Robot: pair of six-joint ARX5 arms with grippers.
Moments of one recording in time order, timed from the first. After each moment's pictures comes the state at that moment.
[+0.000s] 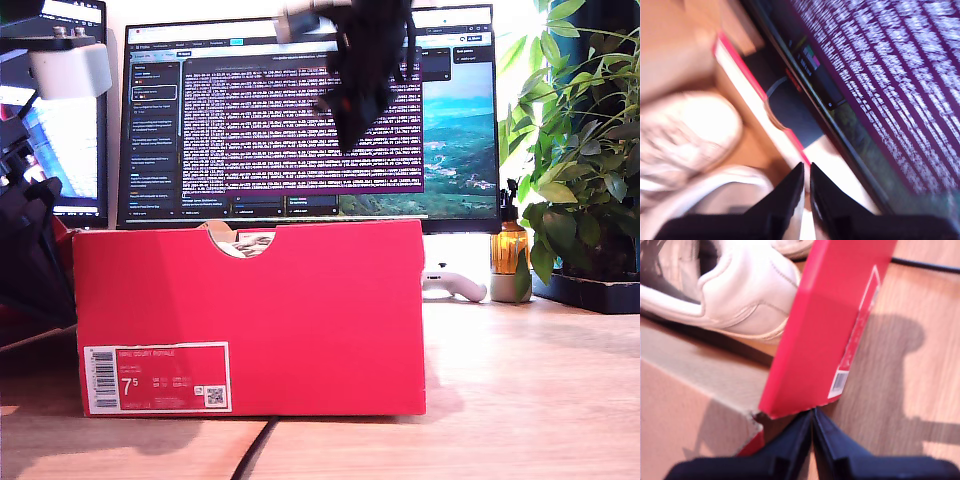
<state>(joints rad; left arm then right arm) -0.61 1.08 0.56 -0.41 0.00 0.71 0.58 2.03 2.10 -0.84 0.24 -0.47</state>
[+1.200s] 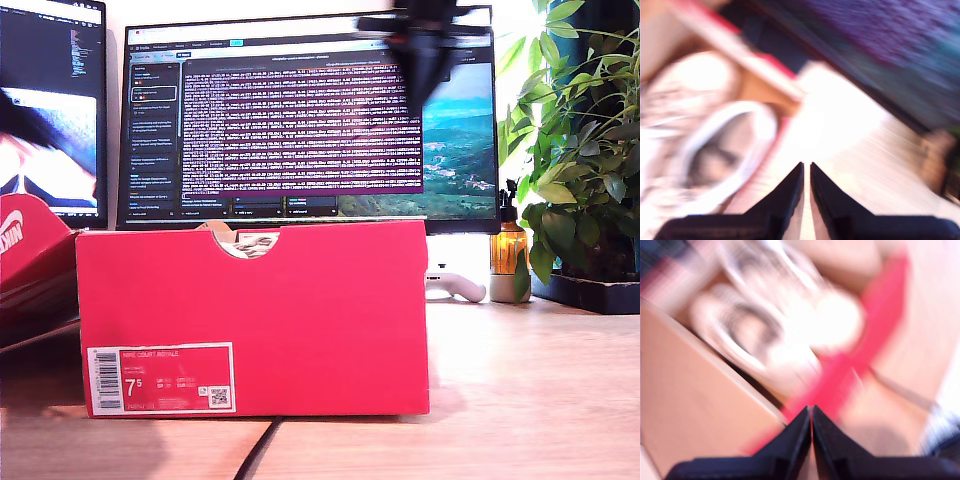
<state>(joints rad) -0.77 0.61 0.56 -0.49 -0.07 0.28 0.41 2.00 2.27 -1.25 0.14 -0.16</state>
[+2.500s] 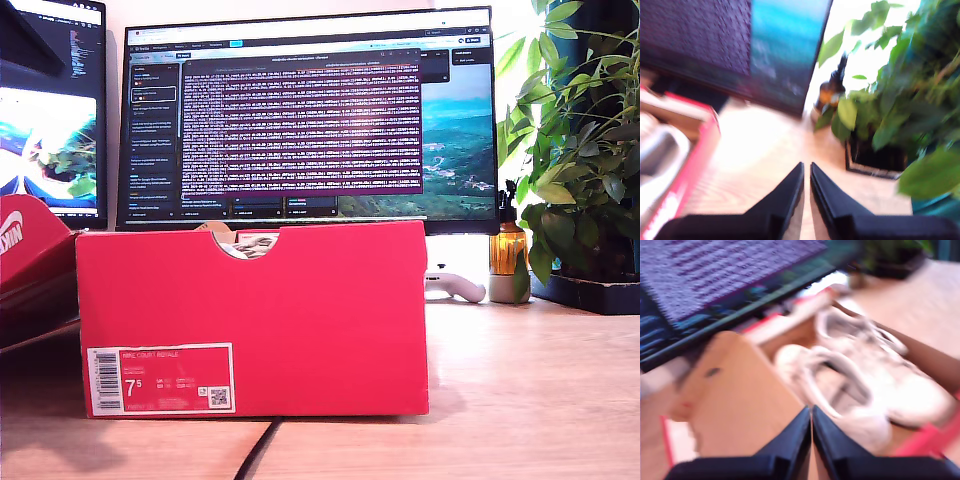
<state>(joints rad) -0.44 0.60 0.56 -0.27 0.10 0.21 0.20 1.23 1.32 -0.65 0.14 -0.16</state>
